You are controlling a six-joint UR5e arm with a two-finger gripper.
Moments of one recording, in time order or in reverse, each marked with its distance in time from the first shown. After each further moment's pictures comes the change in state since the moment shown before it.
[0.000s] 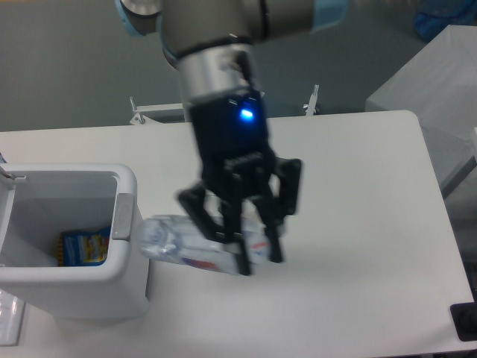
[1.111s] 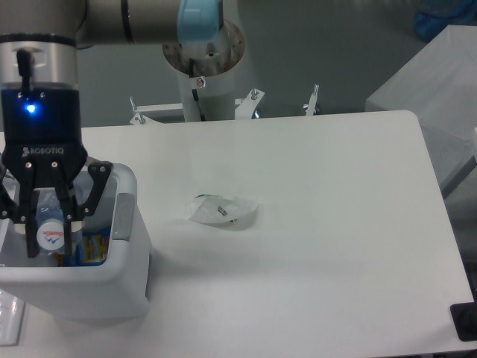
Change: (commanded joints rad) arm -0.235 0.022 -0.149 0.000 0.006 0.192
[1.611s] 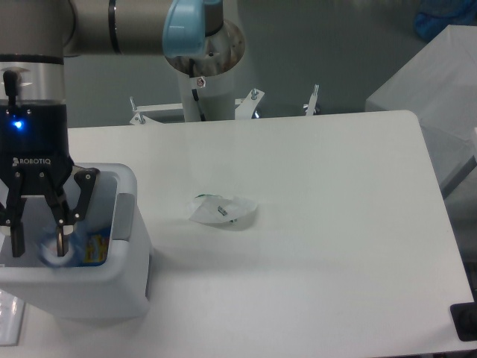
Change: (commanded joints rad) arm -0.017 0.041 -0.077 -0.002 0.002 -0.014
